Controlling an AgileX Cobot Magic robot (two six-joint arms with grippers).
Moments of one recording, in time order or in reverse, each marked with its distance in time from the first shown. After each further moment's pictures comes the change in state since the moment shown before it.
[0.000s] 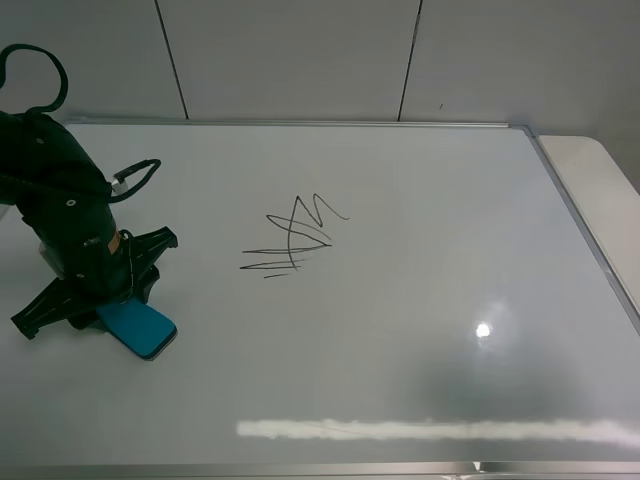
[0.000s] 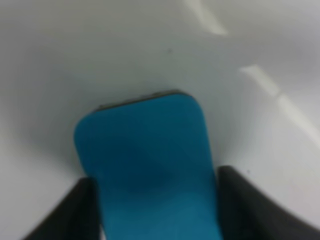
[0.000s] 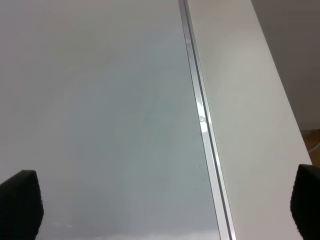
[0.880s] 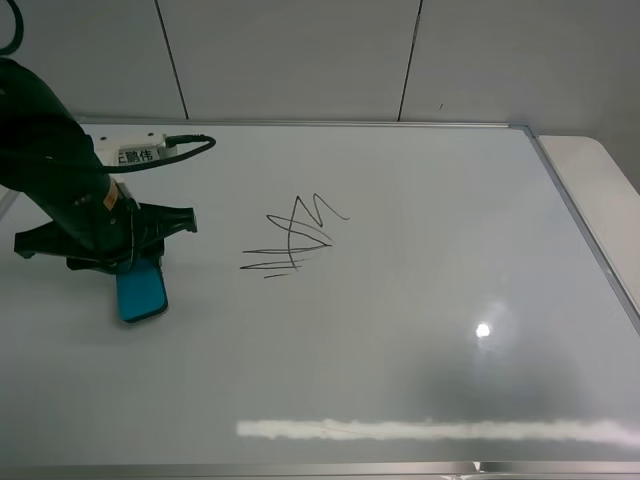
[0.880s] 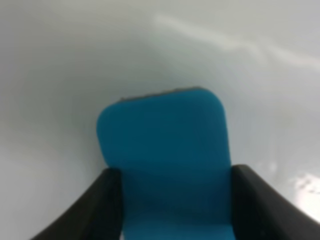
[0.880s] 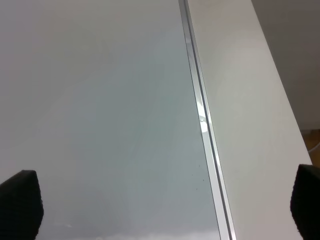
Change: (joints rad) left arm 0.000 -0.088 -0.071 0.042 -0.033 0.580; right arm 0.000 0.000 0.000 0.000 0.000 0.000
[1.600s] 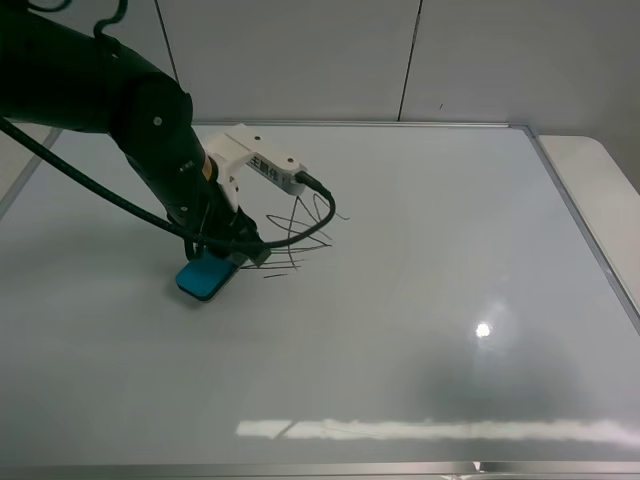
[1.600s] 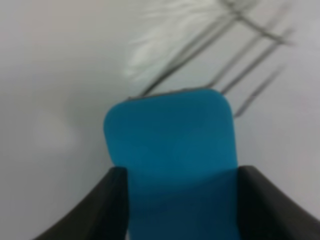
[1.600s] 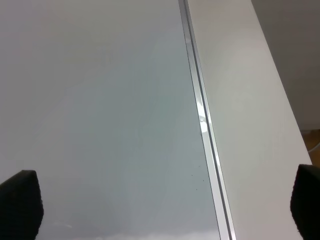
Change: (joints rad) left arm -0.133 0.181 -0.252 -0.248 -0.021 1.021; right arm 0.000 0.000 0.000 0.000 0.000 0.000
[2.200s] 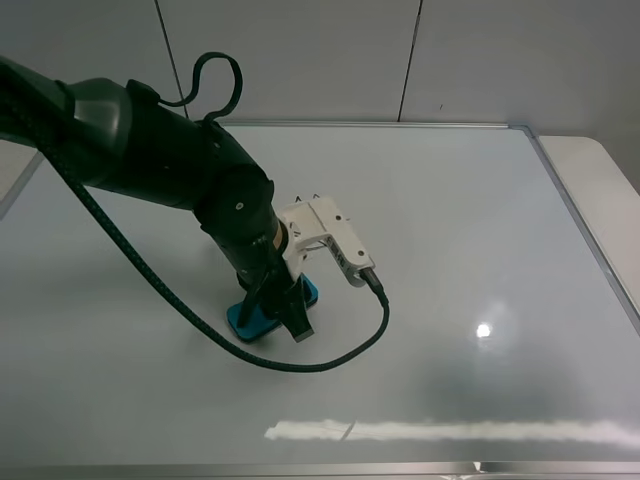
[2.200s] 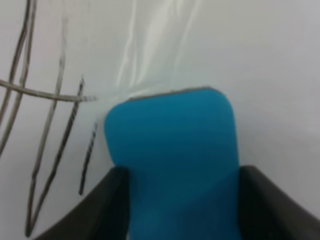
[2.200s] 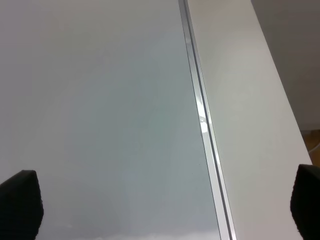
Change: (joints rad) left arm -0.164 0.158 -0.014 -0.024 -0.122 0.214; right arm 0.000 0.000 0.000 0.000 0.000 0.000
